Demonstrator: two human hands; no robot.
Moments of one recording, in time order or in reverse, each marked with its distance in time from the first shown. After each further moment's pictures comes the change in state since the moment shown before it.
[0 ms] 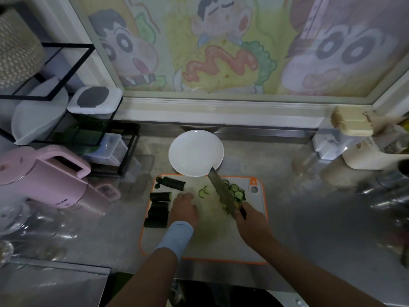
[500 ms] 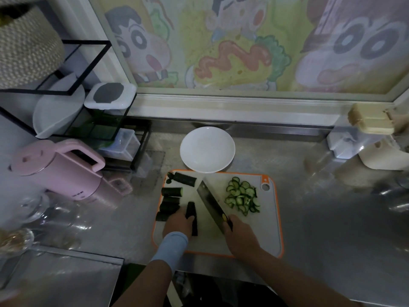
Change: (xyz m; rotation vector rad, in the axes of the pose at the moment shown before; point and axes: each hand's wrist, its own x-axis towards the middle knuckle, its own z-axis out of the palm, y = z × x) left_hand -0.023 -0.054 -0.007 0.049 -0.196 -0.287; right_hand -0.026 -0.026 0.057 0.048 -0.221 0.008
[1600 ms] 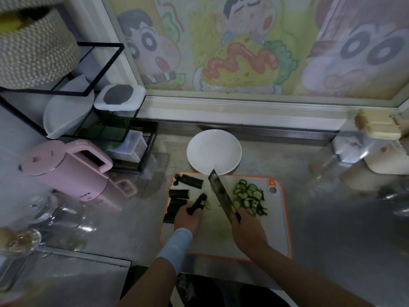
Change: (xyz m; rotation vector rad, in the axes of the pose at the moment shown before) left_hand 0.001 0.005 -0.010 -0.696 0.046 -0.036; right_hand 0.001 -0.028 -0.007 -0.021 0.214 0.008
